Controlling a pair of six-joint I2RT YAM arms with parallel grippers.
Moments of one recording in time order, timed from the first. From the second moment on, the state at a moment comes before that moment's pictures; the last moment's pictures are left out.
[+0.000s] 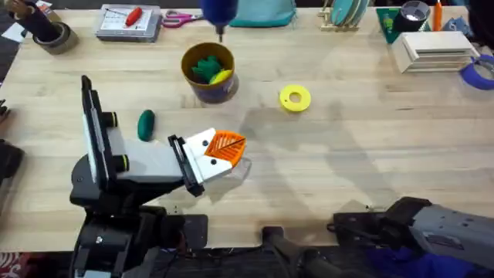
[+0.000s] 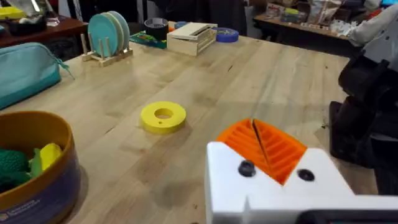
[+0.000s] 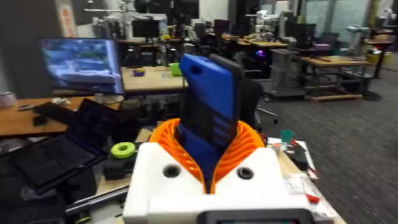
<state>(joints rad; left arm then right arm) -0.08 0.01 0.01 -0.10 1.04 0.01 0.57 1.28 1.30 0.28 -0.79 0.18</state>
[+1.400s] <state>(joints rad) -0.08 0.01 0.01 -0.10 1.04 0.01 0.67 1.28 1.23 0.34 -0.82 0.18</state>
